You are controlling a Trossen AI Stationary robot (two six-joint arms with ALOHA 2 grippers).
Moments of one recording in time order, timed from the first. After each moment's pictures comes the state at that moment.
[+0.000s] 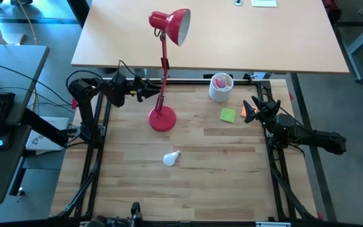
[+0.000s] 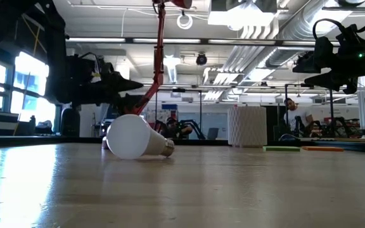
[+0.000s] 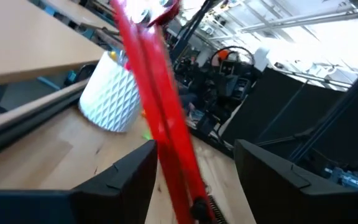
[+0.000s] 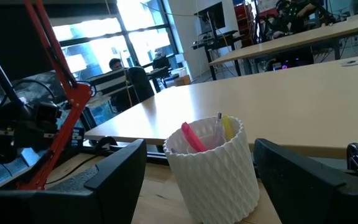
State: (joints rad) left arm 1.01 1.93 0.54 1.57 1.04 -0.71; right arm -0.16 0.01 0.01 0.05 0.80 0.25
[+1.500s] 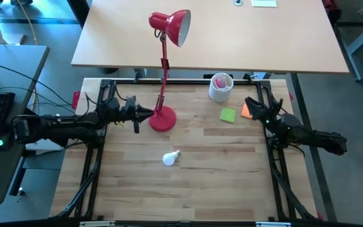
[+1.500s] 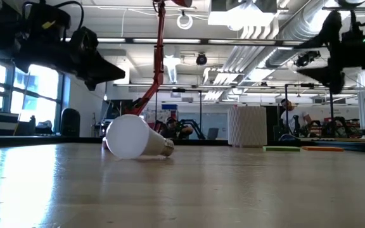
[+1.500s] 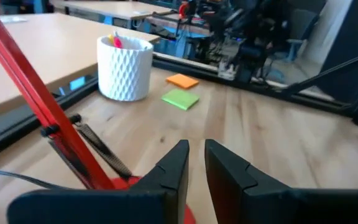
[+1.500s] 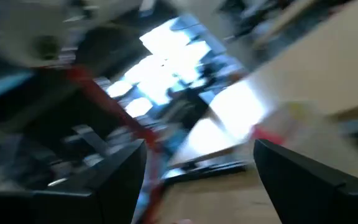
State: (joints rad) left arm 0.45 0.91 0.20 0.54 0.24 -0.11; right arm -0.16 0.04 0.01 0.26 0.62 0.67
